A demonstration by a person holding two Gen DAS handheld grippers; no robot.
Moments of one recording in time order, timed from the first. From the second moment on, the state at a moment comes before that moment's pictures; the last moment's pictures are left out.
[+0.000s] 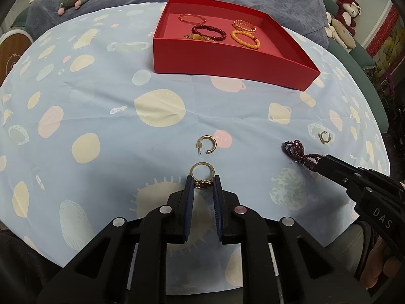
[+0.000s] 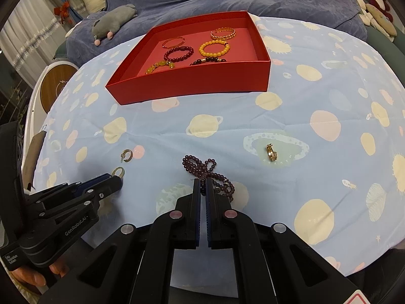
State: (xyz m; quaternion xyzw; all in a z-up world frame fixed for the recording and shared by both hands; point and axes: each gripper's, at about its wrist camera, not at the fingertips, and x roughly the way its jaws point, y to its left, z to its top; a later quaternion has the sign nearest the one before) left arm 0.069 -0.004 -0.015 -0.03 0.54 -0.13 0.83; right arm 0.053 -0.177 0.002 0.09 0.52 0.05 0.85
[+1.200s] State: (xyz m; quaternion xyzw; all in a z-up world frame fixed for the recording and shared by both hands) left arm 0.226 -0.041 0.102 -0.02 0.46 -0.17 0.87; right arm 0.194 -0.216 0.102 0.10 0.42 0.05 0.90
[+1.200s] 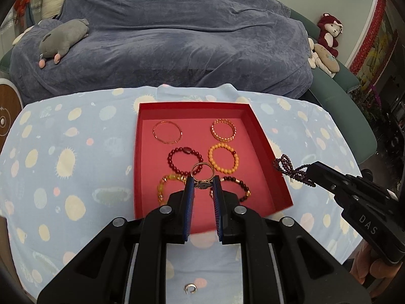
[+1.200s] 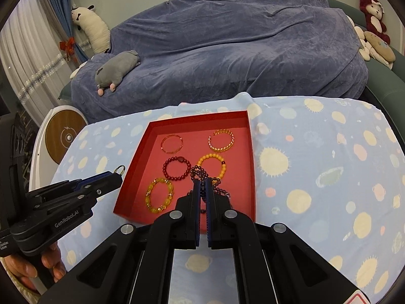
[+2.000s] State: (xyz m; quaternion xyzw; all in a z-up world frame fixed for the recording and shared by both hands) left arm 0.335 -0.048 0.010 -0.02 0.52 -0.12 0.85; right arm 0.302 -0.216 0.007 0.09 0.48 0.02 0.87
